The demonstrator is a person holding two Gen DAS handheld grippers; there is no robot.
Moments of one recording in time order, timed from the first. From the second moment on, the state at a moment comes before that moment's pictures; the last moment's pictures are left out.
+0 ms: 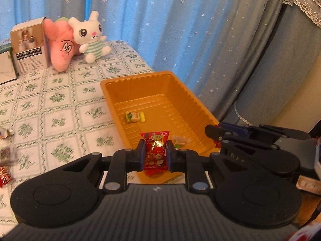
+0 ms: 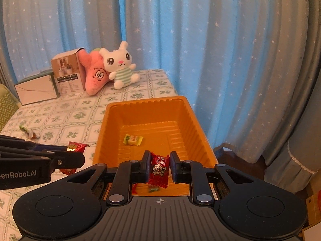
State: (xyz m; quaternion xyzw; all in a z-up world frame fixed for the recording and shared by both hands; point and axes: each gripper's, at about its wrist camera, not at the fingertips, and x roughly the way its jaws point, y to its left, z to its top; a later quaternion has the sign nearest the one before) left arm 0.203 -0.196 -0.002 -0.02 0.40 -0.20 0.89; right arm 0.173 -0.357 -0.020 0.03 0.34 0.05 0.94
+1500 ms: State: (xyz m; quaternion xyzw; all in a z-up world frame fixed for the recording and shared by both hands) left arm 0.198 -0.158 -0.029 -0.02 0.42 -0.14 0.90; right arm 0.227 -0.385 -0.030 0.14 0.35 0.07 0.92
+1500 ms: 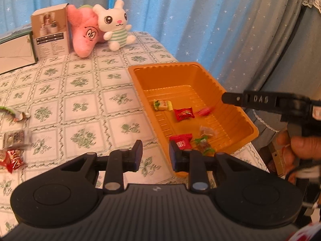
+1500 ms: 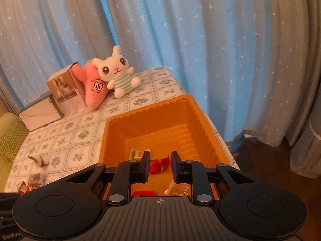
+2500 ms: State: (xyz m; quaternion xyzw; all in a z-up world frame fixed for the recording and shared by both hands) left arm 0.096 -0.047 0.002 -0.03 0.38 -0.05 0.92; right arm 0.105 -0.290 -0.015 0.10 0.37 0.09 0.92
